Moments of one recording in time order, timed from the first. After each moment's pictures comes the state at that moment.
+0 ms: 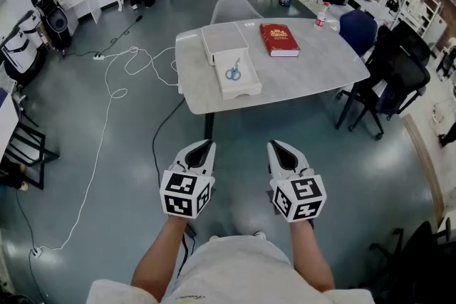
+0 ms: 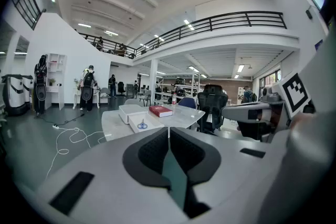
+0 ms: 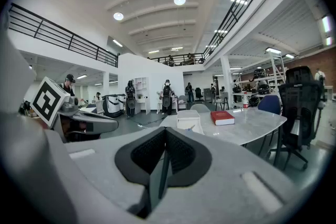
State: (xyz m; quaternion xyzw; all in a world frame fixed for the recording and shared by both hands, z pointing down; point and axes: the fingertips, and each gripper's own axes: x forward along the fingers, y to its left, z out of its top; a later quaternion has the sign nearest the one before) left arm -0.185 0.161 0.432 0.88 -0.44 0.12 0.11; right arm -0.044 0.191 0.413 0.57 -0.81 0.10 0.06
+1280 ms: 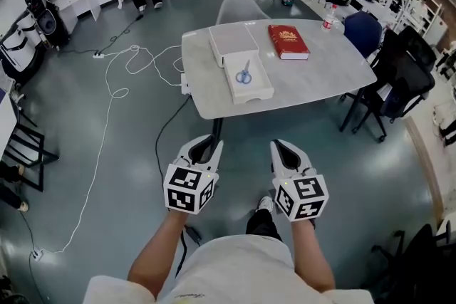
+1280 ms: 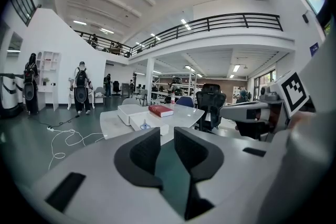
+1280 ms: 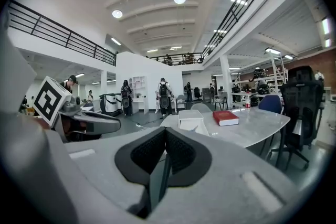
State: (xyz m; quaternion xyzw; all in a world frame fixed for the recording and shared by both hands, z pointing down) left arm -0.222 0.115 0.437 0.89 -0.42 0.12 0.11; right arm -0.088 0.150 0.418 0.58 -0.81 0.10 0.07
